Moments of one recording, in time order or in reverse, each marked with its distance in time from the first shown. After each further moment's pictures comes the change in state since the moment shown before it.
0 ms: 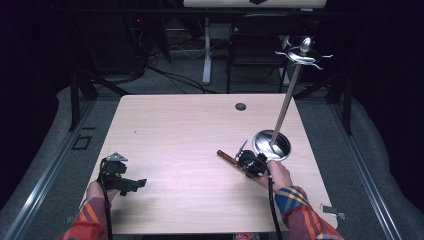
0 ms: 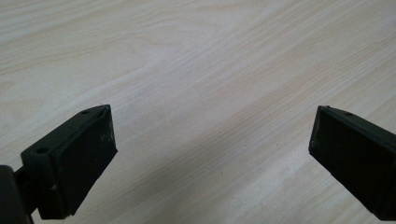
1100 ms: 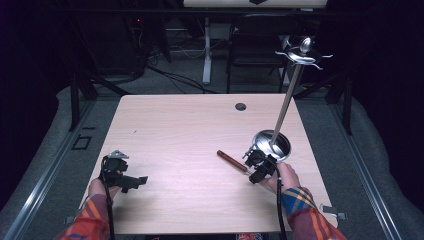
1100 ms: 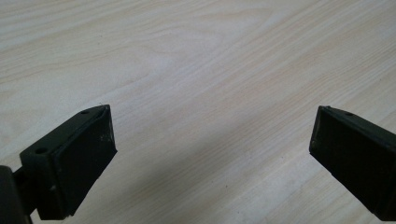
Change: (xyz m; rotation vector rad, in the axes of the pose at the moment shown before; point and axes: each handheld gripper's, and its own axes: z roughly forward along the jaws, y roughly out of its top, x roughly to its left) left arm 0.005 0.005 0.005 -0.001 -0.008 -0.013; right arm -0.008 -0.020 -0.019 -0.022 0.042 0.102
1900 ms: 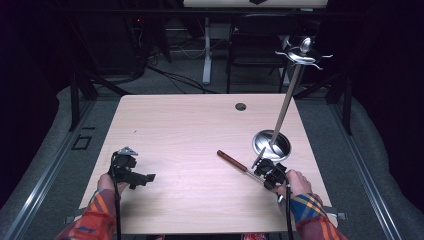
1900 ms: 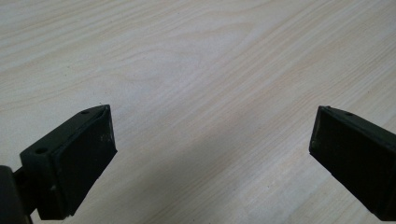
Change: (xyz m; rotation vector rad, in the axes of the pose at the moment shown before) left arm -0.011 0.018 0.016 0.007 -0.029 0.047; right arm 0.000 -0.034 0.002 0.176 -0.004 -0.004
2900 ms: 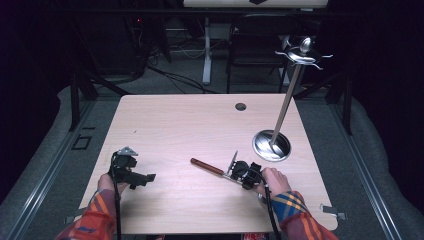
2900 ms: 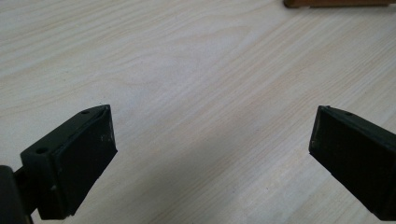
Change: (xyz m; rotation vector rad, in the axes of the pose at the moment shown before) left arm -0.001 0.000 -0.001 -0.016 -0.002 0.019; right arm 0.047 0.048 -0.004 -0.082 -0.033 -0.223
